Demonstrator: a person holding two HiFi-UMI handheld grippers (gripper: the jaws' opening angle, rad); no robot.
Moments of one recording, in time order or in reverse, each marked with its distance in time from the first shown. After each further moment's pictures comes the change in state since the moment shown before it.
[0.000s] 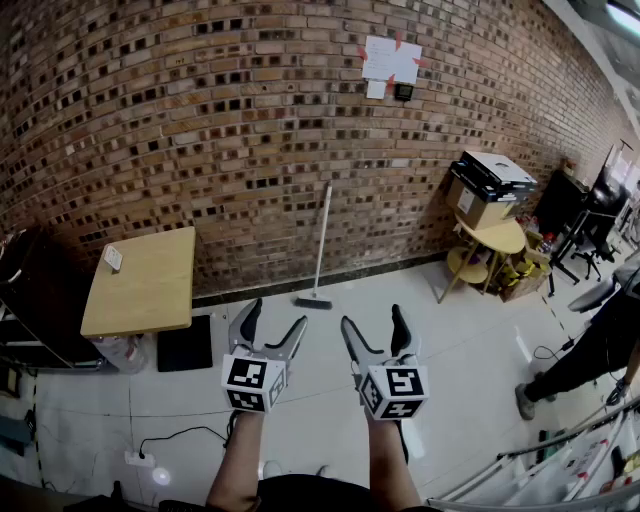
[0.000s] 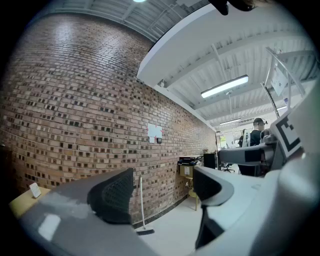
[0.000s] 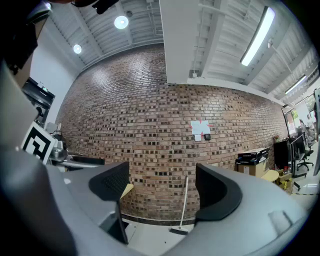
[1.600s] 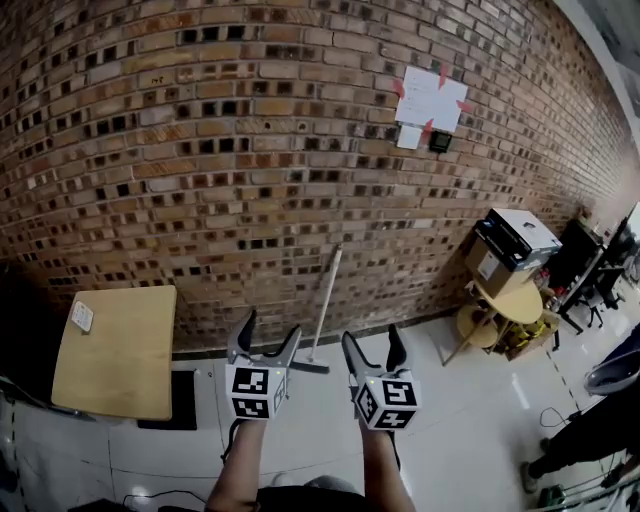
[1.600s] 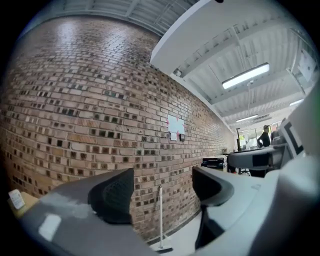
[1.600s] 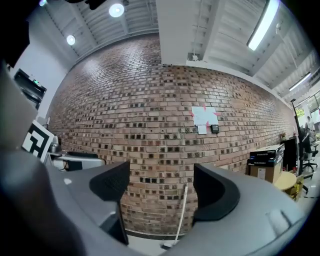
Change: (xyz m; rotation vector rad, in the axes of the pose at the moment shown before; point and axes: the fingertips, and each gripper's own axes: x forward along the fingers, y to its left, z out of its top) left arm 0.293 0.206 -0.001 -0.020 -0.011 0.096; right arm 0.342 -0.088 -0.026 -0.005 0.035 -0.050
